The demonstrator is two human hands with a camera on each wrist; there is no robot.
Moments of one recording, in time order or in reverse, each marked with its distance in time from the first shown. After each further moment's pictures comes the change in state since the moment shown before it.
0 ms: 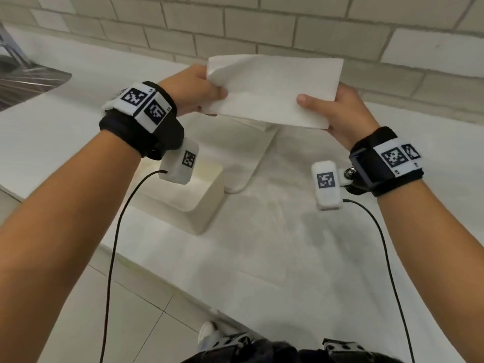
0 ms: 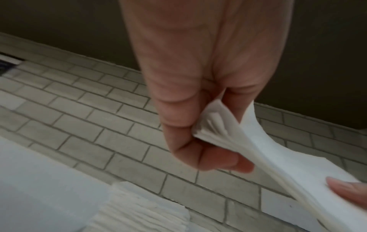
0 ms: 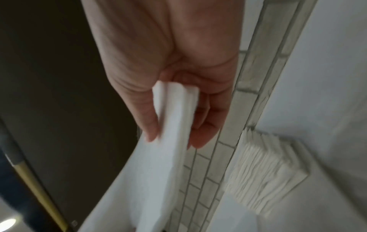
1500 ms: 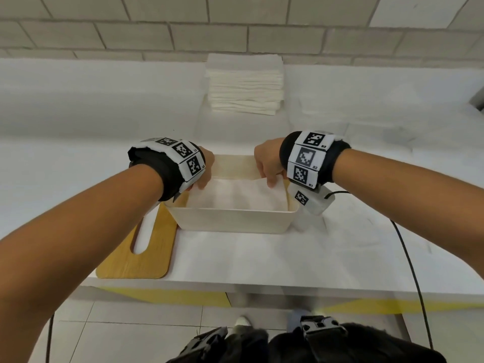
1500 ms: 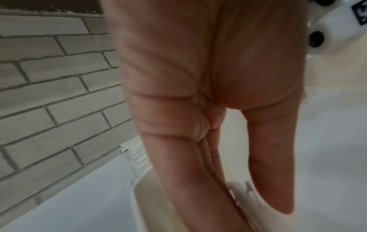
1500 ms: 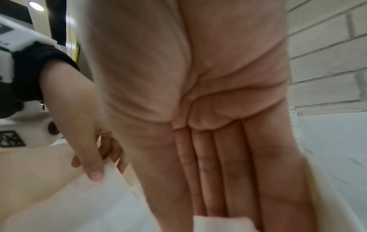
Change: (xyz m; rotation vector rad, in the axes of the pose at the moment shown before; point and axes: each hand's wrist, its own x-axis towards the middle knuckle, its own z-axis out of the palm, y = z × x) left_hand 0.018 -0.130 -0.090 1.403 -0.669 -0.132; right_hand 0.032 0.026 0.240 -1.462 -0.579 0.628
